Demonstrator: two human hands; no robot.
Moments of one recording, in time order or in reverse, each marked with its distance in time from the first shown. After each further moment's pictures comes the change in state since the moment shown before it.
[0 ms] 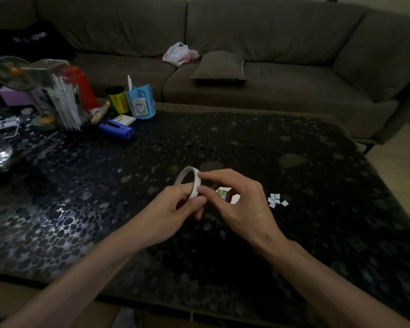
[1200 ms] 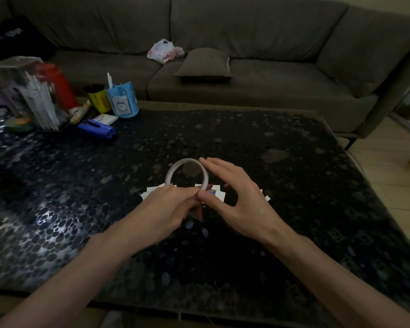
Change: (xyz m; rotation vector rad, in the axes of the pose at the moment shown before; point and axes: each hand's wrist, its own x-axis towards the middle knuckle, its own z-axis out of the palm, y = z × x) left_hand 0.023 0.009 0.020 0.428 -0.086 0.151; right_hand -0.009 0.016 -0.039 -0.098 -0.185 0.109
